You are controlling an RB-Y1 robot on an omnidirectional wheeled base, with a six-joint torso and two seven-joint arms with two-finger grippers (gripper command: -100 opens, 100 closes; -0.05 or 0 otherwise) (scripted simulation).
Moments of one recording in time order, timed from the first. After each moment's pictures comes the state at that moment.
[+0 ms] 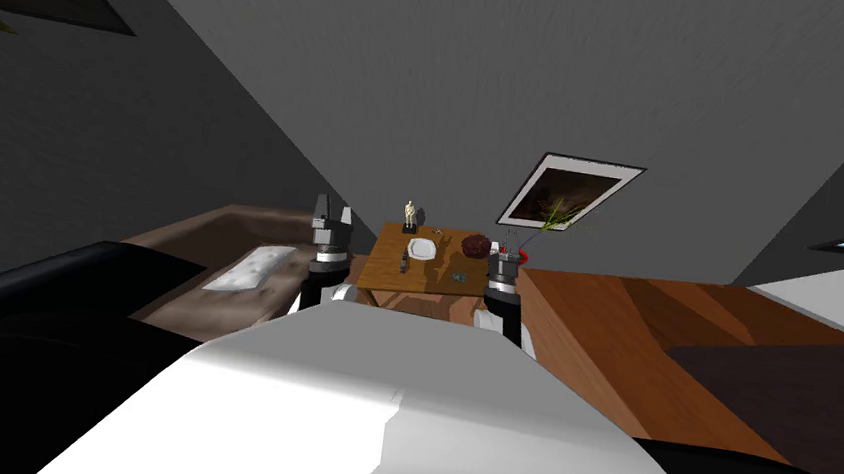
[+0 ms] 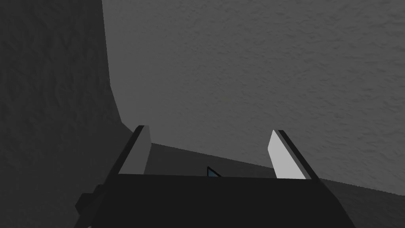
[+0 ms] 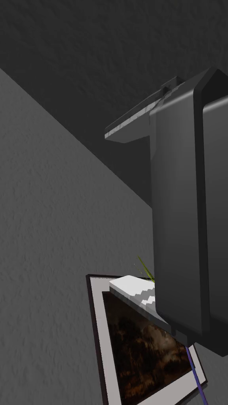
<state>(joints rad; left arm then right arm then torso) 0.50 -0.01 -0.04 -2.28 0.05 -0.55 -0.10 0.47 -0.05 0.03 -2.21 0.10 -0.41 0.03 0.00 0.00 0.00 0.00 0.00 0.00</state>
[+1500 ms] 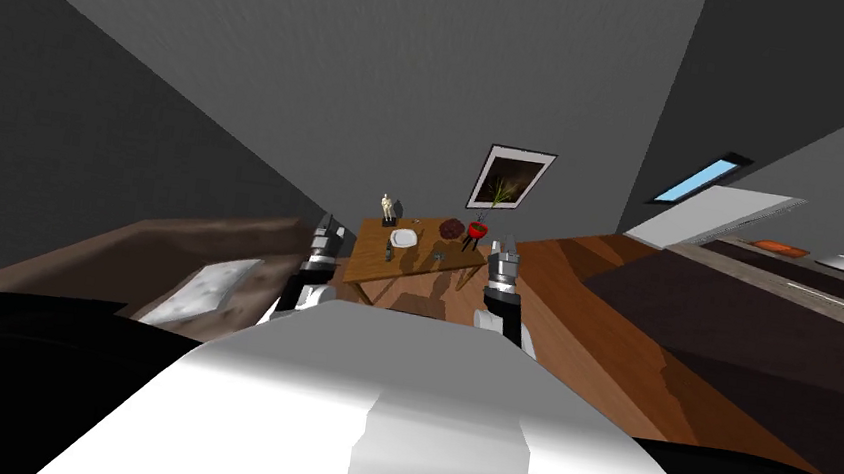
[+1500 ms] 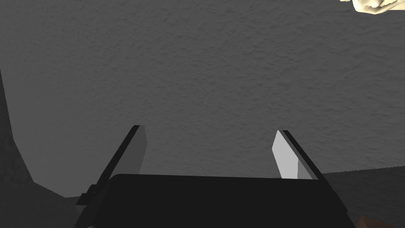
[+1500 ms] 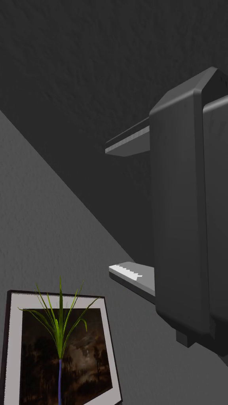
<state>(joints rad) 0.49 0.24 0.10 -2.04 0.42 -0.40 -0.26 0.47 -0.05 0.03 -2.21 0.10 -0.41 0.03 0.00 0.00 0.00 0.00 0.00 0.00</state>
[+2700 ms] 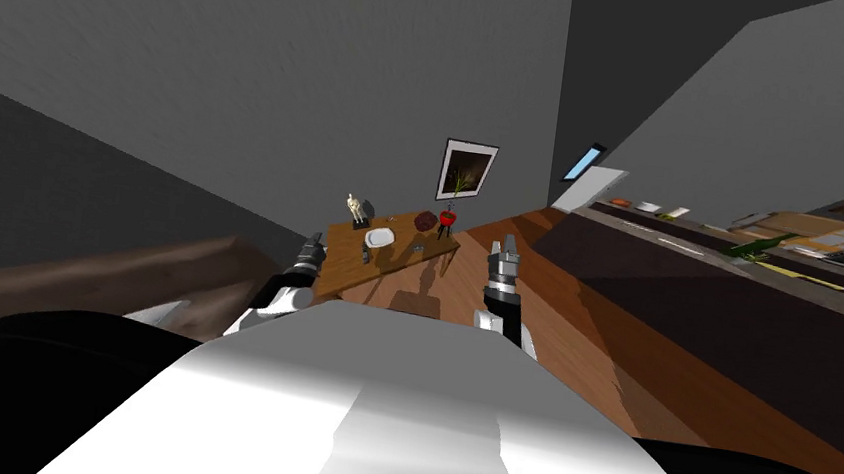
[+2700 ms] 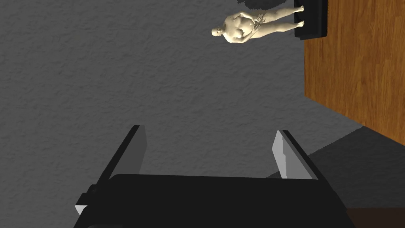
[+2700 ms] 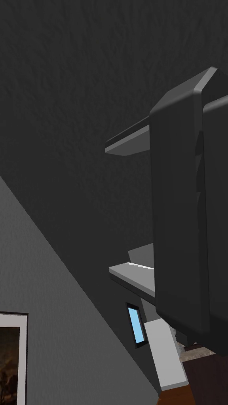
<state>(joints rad) 0.49 0.38 0.23 -1.79 0.71 -0.18 -0.44 0.47 -0.05 0.03 -2.21 0.10 -0.41 0.03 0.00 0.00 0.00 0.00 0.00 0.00</state>
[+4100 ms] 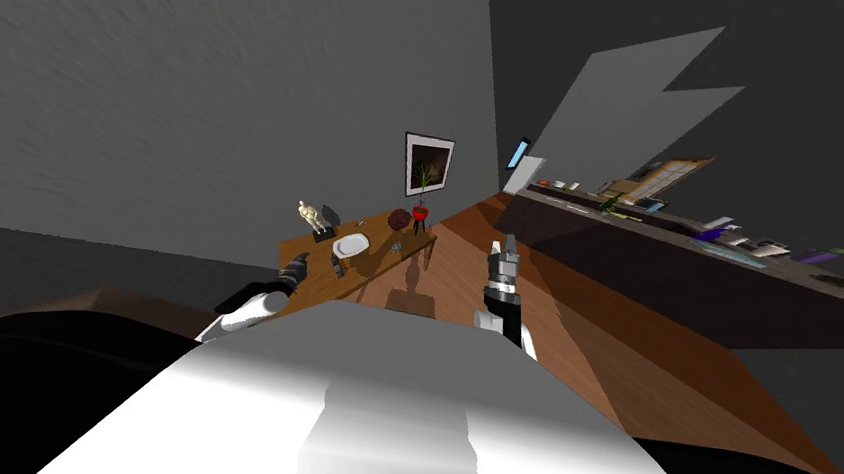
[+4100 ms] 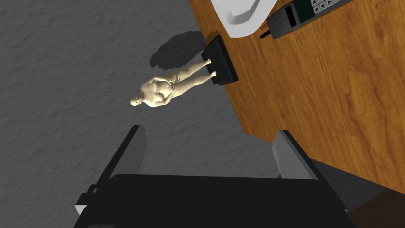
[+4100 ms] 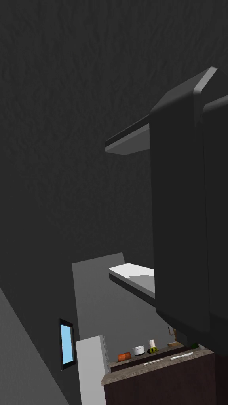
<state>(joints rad) 0.49 0.45 0.37 -1.56 0.89 0.12 -0.63 0.47 -0.05 0.03 -2.21 0.10 -0.41 0.03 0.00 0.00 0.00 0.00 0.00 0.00</state>
